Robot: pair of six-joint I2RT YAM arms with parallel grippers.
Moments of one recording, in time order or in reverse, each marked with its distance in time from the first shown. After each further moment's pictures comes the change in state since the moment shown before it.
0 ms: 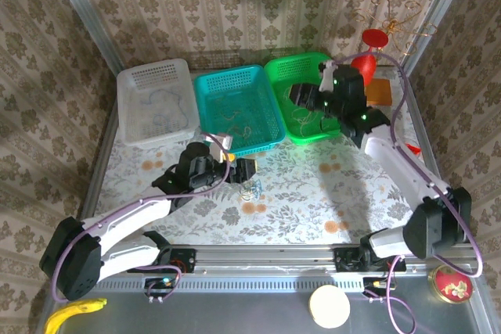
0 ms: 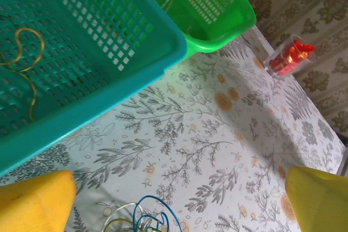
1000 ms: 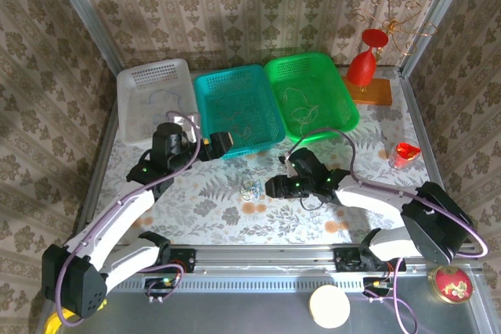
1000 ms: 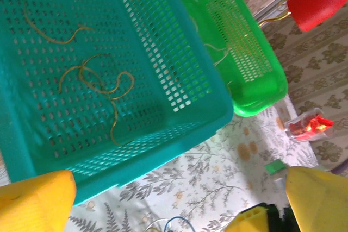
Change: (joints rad) left arm 0.245 -0.093 0.191 -0.309 0.046 -0.076; right arm 0.405 -0.011 -0.578 0.146 -0.057 0.178
